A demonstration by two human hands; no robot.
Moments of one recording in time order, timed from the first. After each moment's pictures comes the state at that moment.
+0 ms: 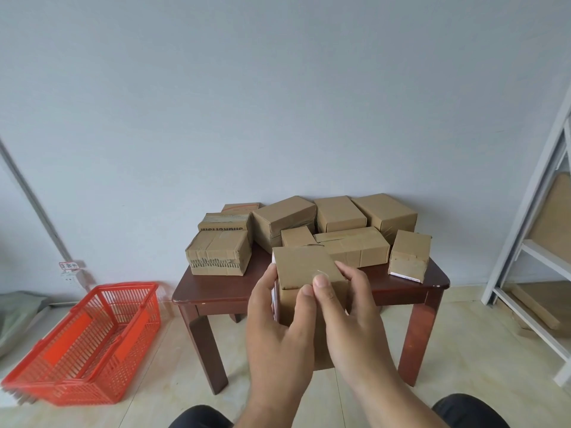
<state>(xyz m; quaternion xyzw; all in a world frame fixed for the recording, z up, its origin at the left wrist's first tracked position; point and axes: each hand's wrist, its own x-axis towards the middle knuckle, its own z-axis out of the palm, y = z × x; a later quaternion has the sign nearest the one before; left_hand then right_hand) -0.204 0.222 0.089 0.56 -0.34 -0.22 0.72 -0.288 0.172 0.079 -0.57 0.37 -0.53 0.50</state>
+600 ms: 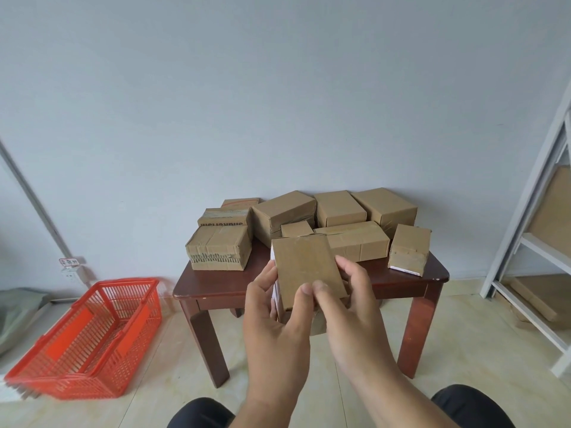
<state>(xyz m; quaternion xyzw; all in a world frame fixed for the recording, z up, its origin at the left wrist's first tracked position) -0.200 0.224 0.080 0.51 -0.35 -0.24 0.75 -0.285 0.171 0.073 -0.55 0.37 -0.53 0.52</state>
